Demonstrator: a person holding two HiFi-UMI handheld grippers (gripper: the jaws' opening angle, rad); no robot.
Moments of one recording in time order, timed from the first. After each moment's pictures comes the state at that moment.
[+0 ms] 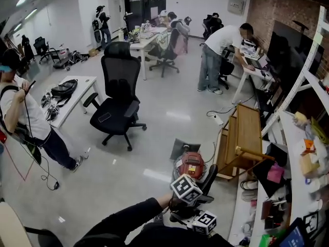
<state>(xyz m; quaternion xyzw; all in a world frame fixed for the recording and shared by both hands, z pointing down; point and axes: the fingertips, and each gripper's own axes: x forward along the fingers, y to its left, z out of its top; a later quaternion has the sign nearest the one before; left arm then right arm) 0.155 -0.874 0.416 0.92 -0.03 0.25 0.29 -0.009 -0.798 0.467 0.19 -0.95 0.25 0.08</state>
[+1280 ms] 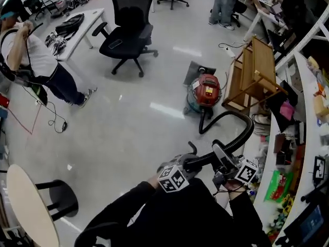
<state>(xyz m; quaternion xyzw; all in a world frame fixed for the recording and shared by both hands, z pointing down) 0.017 -0.582 0.529 0.96 -0.15 0.23 0.07 0.029 -0.678 0.393 0.27 -0.82 0.45 -0.22</state>
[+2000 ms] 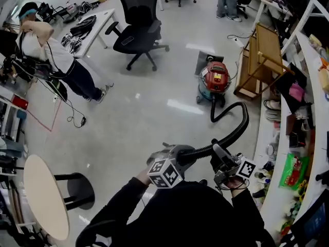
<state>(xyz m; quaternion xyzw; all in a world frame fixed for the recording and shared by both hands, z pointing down) -0.010 -0.480 0.459 0.93 -0.16 0.33 -0.02 0.049 -0.543 0.408 0.21 -0.78 0.53 -0.27</state>
